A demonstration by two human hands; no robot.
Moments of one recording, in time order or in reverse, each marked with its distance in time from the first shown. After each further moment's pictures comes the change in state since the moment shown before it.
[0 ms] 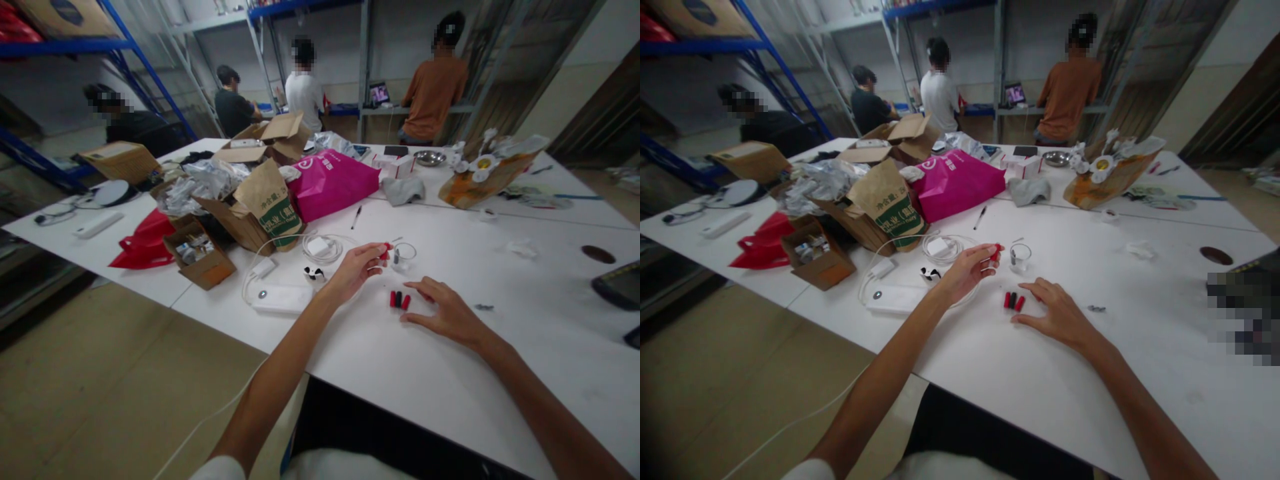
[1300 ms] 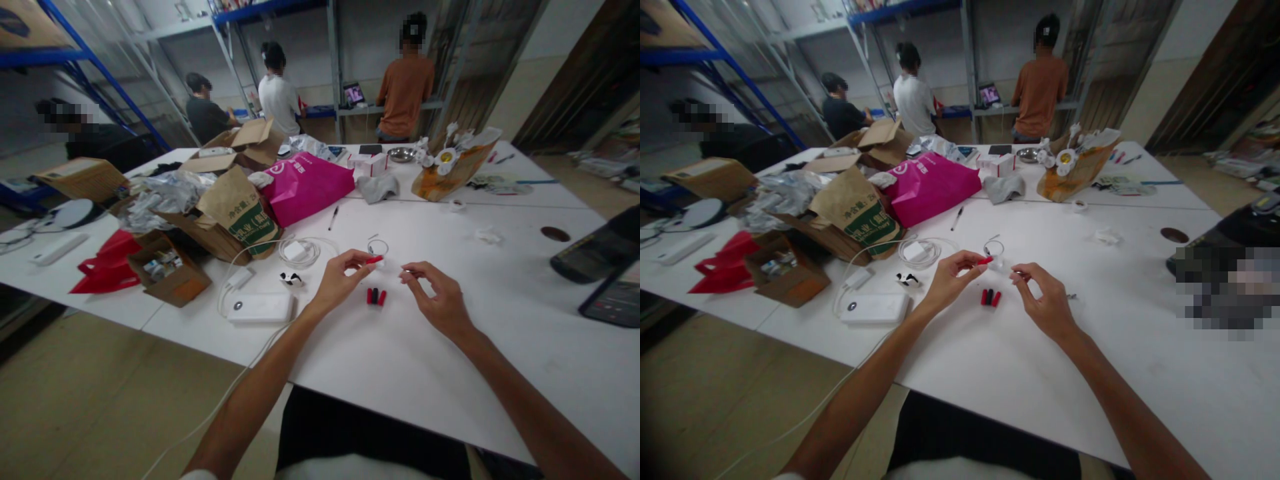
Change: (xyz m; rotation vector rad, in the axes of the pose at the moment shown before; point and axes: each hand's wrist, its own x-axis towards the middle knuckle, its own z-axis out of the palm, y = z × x) left_hand 0.000 -0.028 0.014 0.705 0.048 0.388; right_hand -0.002 -0.024 -0.023 0.187 0.483 0.040
